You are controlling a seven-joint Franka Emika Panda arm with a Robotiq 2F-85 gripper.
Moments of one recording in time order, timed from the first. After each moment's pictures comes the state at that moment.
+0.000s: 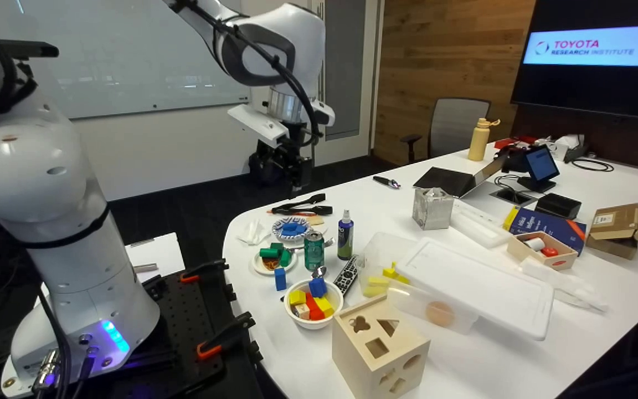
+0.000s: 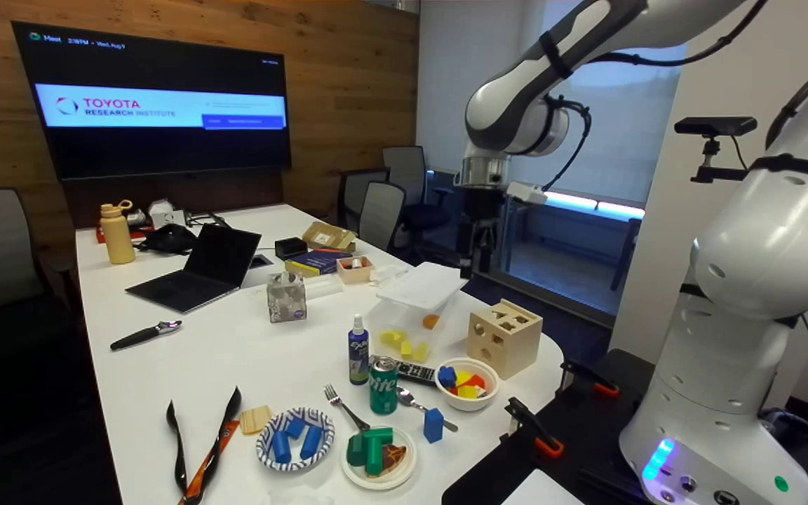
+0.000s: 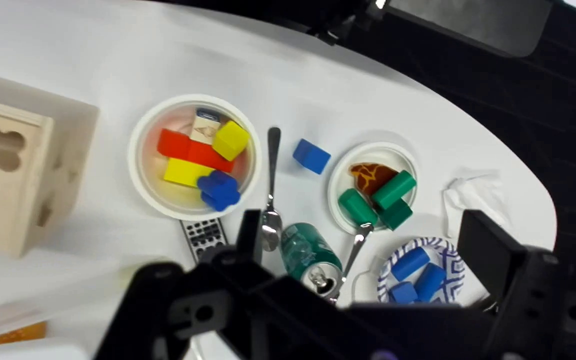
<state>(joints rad) 0.13 -0.32 -0.12 -2.66 0.18 2.21 -0.38</state>
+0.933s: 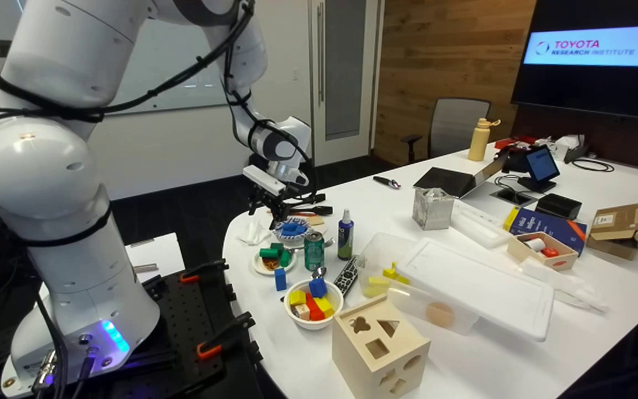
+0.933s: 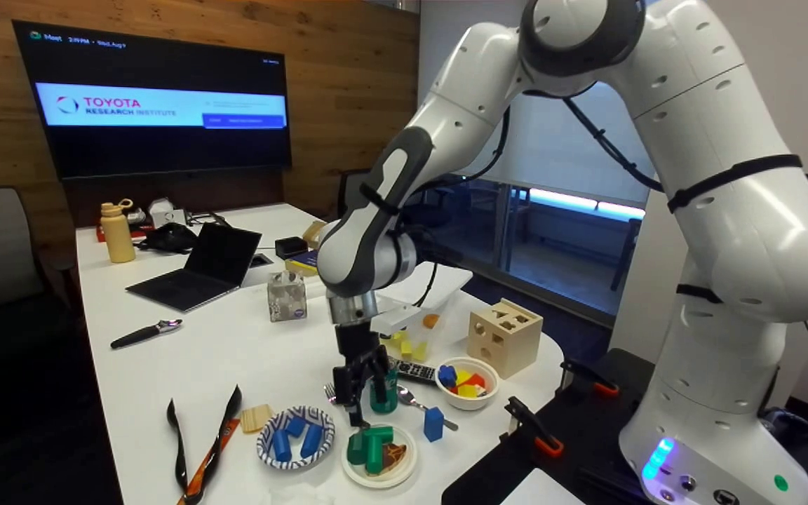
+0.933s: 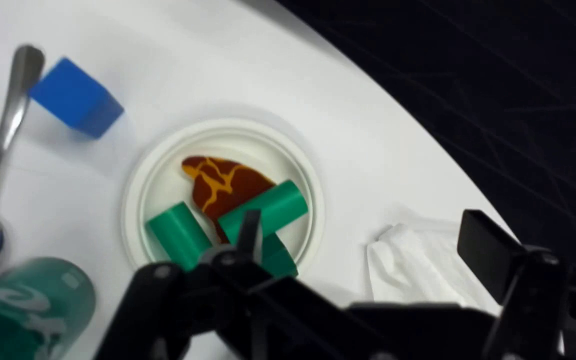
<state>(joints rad) 0.26 0.60 0.23 -2.14 0.20 2.38 -0.18</state>
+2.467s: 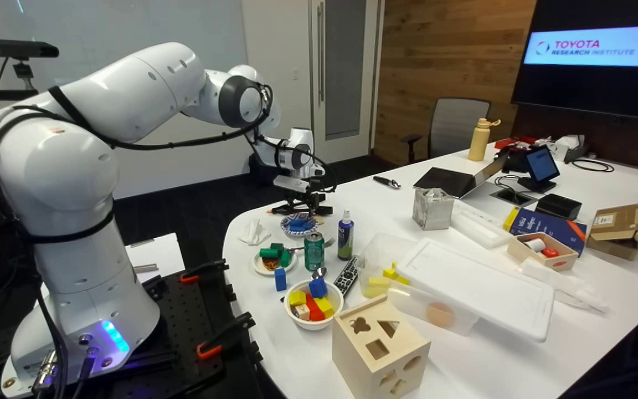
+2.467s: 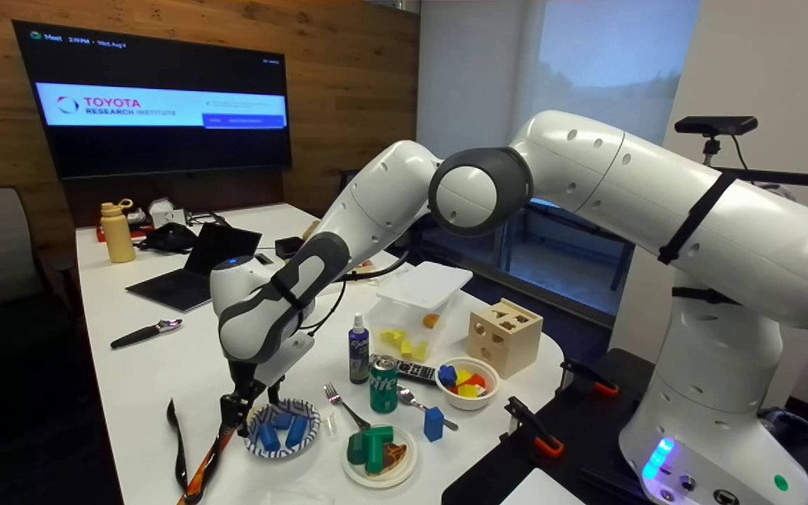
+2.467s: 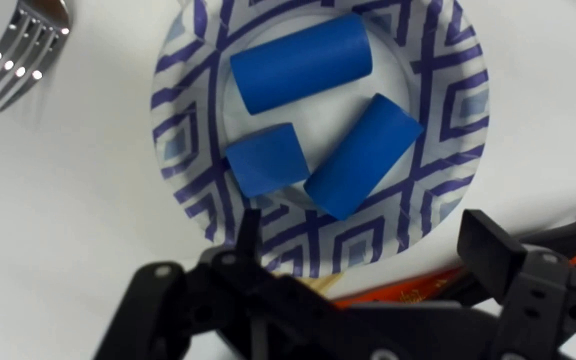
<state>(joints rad) 0.51 1.21 0.09 -1.21 -0.10 2.37 0.09</state>
